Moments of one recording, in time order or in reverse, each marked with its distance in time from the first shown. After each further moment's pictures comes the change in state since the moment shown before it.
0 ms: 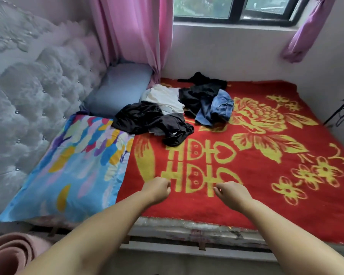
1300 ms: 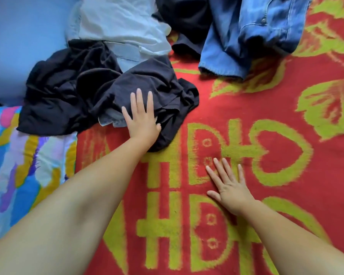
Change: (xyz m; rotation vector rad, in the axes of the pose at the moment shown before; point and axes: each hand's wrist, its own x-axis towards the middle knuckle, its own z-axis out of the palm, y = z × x) left_hand 0.580 -0.106 0.058 0.473 0.259 -0.285; right_hand 0.425 0.146 0.249 0.103 -0.410 -0.097
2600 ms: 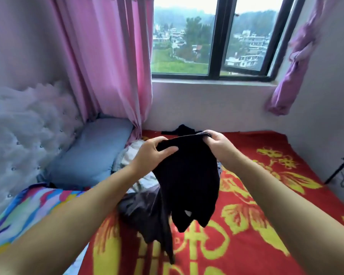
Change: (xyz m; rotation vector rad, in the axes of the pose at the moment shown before) left_hand -0.229 -0.053 -0.480 -1.270 0.407 0.499; right_hand -0.367 -0.126 -0.463 0.891 0.818 -0.323
